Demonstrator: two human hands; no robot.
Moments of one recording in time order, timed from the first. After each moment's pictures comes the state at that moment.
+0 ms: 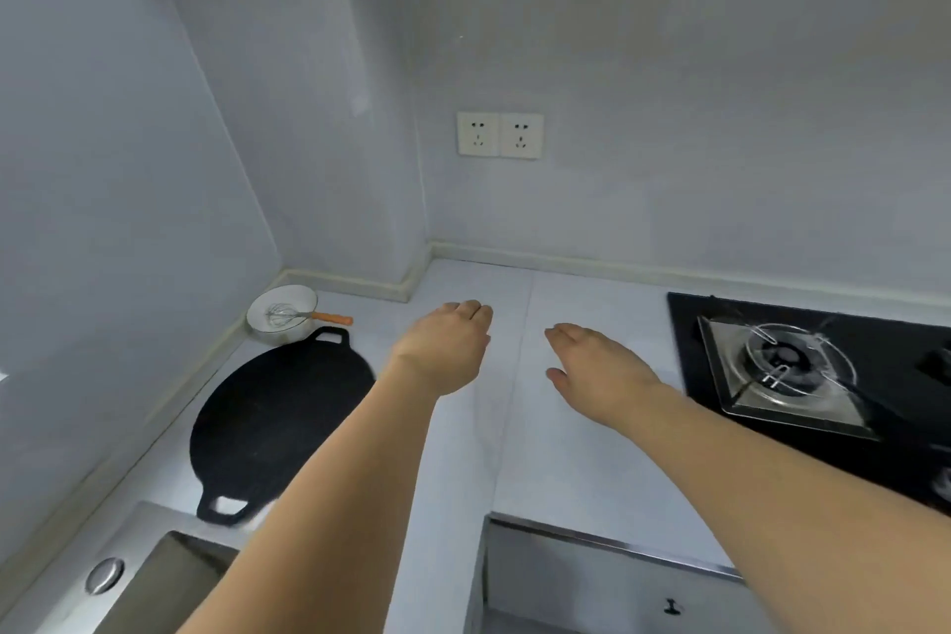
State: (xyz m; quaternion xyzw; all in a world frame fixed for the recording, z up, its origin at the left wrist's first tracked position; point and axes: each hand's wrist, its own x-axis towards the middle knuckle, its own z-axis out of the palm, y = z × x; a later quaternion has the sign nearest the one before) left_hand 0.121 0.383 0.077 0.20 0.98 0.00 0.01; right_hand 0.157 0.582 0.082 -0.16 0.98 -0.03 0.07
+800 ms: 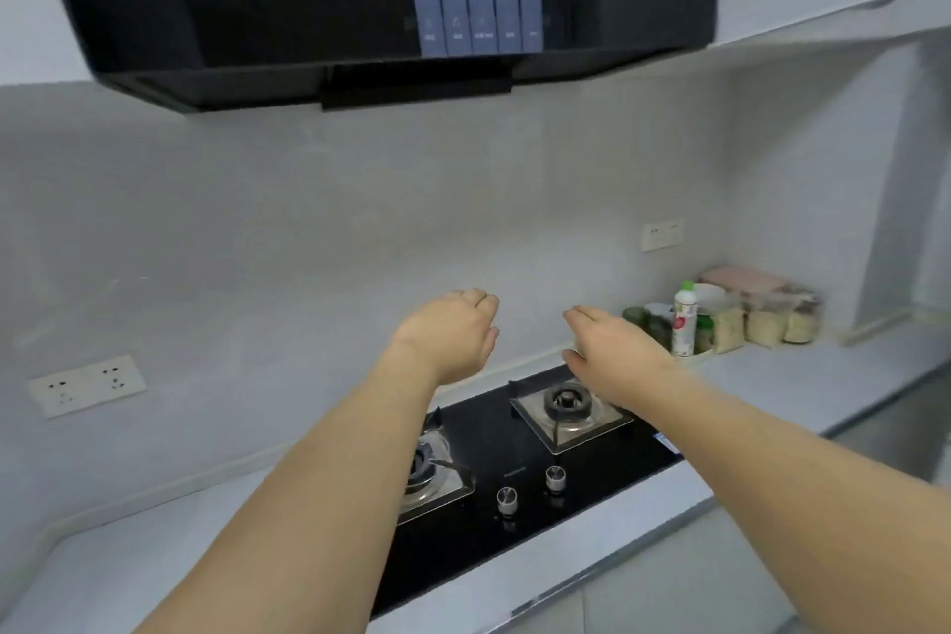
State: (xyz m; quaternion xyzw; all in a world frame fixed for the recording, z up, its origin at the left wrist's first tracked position) left_hand 0.299 0.893 0.289 0.52 0.83 -0.05 -0.20; right_hand 0.436 1.050 0.255 0.17 0.97 -0.04 -0.17
